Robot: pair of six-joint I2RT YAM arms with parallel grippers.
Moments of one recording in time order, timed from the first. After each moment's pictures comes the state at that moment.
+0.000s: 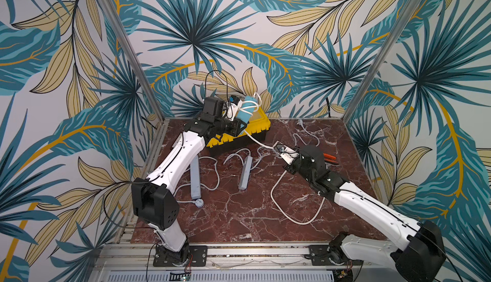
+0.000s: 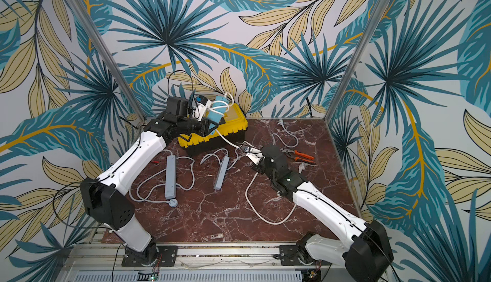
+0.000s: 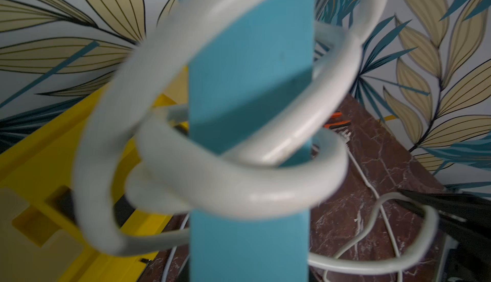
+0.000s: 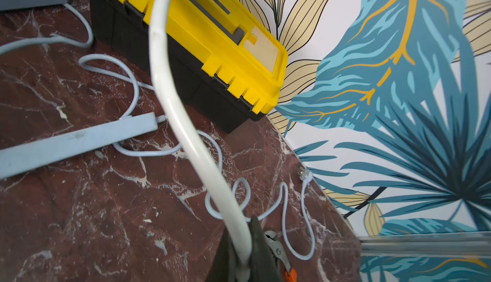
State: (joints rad) left arm -0.36 1.72 1.69 -0.61 0.37 -0.01; right arm 0.60 1.14 0.90 -0.16 0.26 -0.63
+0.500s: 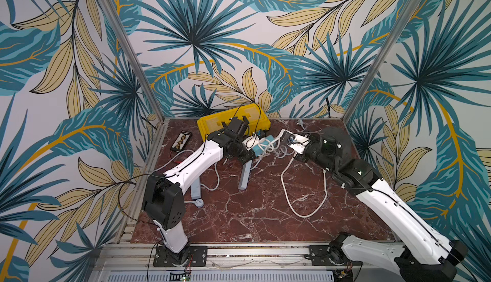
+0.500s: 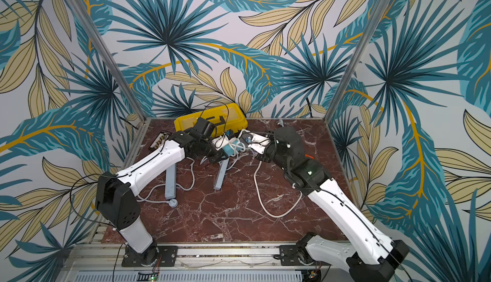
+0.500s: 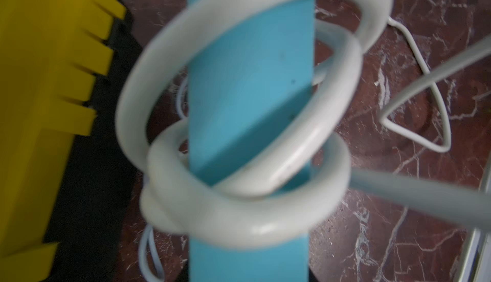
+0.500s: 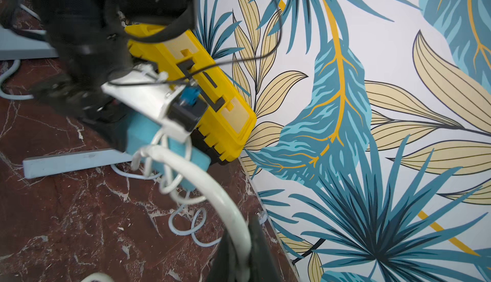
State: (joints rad) left arm -0.57 1.73 1.52 -0.79 0.31 0.41; right arm 0.57 1.18 1.36 -0.50 0.10 -0.80
